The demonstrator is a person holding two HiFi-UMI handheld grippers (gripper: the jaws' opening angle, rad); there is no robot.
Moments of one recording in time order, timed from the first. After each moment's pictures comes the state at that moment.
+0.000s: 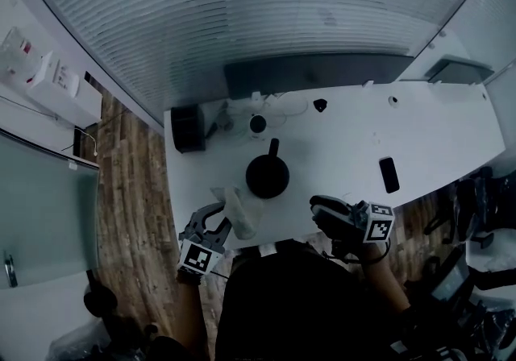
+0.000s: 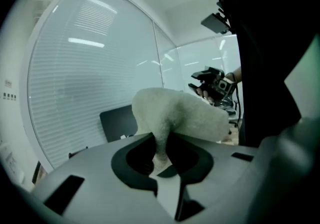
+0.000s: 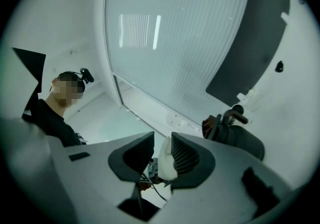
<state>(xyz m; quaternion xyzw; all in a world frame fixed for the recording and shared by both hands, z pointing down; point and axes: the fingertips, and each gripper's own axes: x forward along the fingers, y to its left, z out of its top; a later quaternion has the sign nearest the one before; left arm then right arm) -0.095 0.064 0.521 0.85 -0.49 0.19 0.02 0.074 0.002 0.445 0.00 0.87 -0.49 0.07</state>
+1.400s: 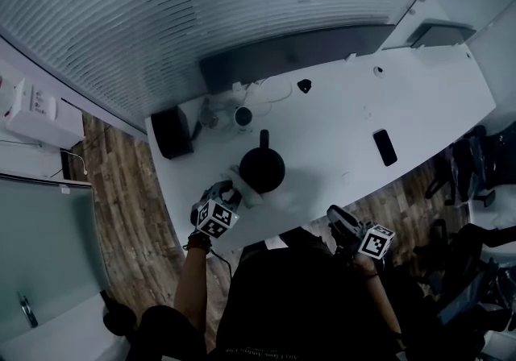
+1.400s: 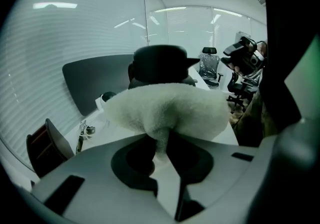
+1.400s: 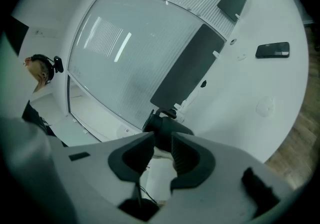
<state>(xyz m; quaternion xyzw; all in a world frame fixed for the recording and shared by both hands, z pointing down) -0.090 0.005 0.685 0.85 -0.36 0.37 0.11 0.163 0.040 0.580 -0.31 0.80 -0.51 0.04</state>
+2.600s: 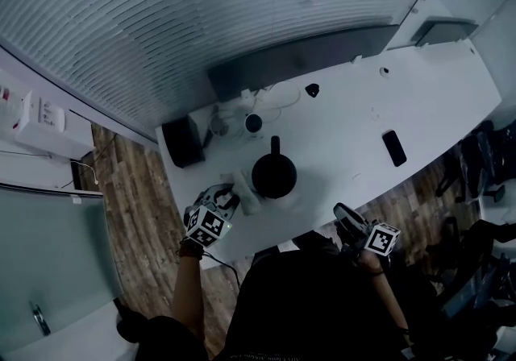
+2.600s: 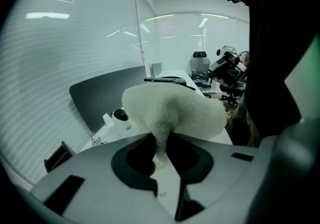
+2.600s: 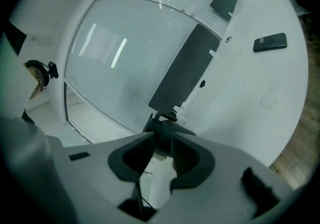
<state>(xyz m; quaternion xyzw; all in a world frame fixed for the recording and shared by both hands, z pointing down) -0.127 0.001 0.624 0.87 -0.33 0.35 0.06 0.145 0.023 0.583 -0.33 0.78 -0.53 0.06</state>
